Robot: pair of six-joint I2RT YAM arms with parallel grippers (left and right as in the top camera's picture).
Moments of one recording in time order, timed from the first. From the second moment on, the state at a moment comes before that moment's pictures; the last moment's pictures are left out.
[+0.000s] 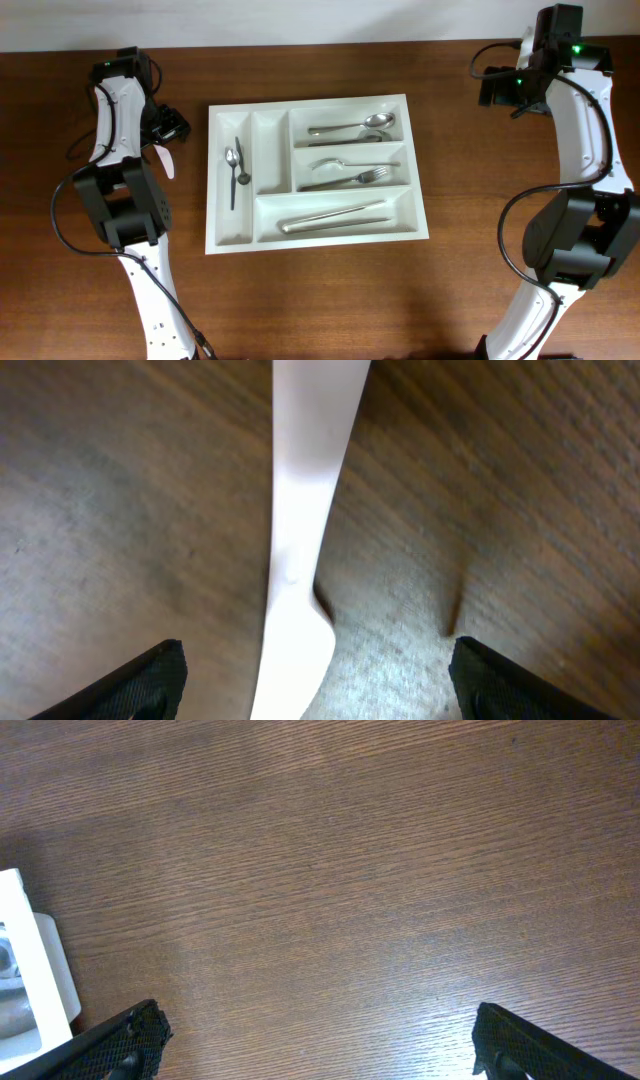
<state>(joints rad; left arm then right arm) 0.18 2.62 2.42 -1.38 -0.05 -0.47 -0.19 2.10 2.01 -1.00 -0.01 0.10</state>
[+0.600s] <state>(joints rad) 0.18 2.64 2.43 -1.31 -0.03 -0.47 -0.19 2.10 2.01 -1.00 -0.01 0.10</state>
